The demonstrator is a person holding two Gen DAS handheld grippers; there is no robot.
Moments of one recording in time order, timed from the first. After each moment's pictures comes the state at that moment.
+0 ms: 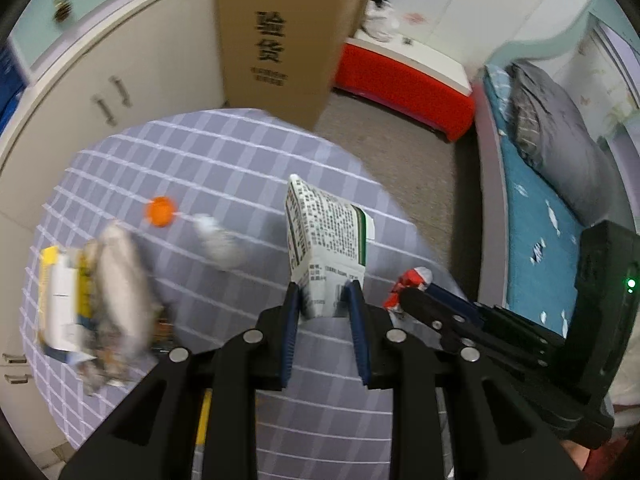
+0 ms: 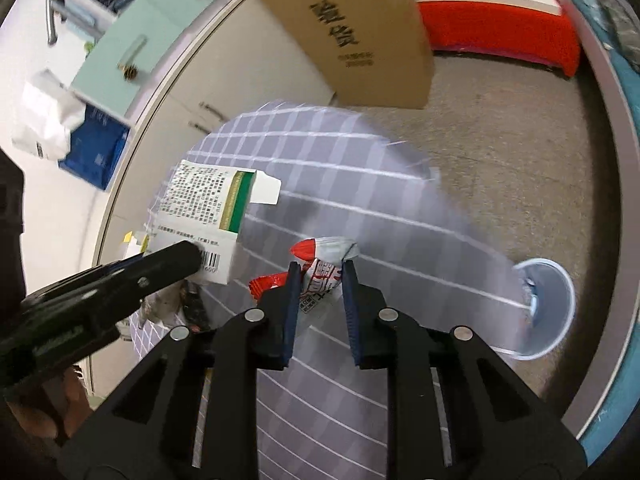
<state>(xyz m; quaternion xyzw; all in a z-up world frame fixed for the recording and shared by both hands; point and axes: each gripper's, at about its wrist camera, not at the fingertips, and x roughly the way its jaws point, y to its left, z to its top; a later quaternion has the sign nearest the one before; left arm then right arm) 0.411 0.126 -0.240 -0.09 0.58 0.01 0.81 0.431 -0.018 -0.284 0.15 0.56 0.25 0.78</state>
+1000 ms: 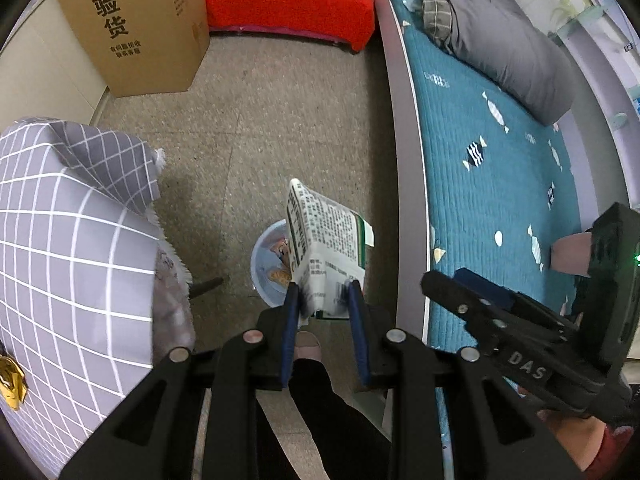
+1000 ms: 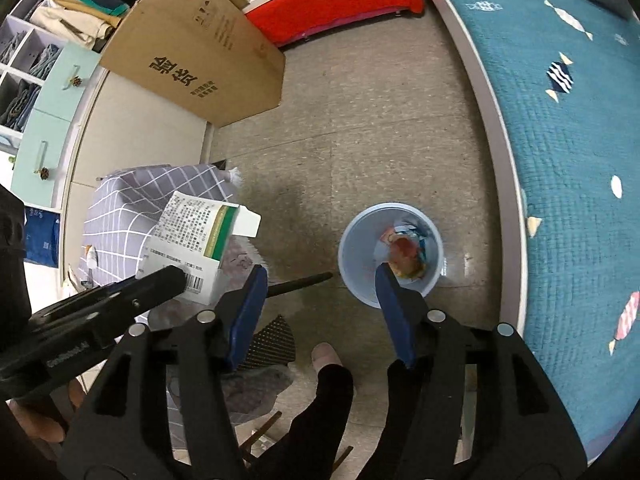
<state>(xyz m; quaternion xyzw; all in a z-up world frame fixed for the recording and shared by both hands) 0.428 -0.173 -0.325 -0.04 0.66 -0.10 0.75 0.405 -0.330 -0.347 0.23 0.60 0.09 0.76</state>
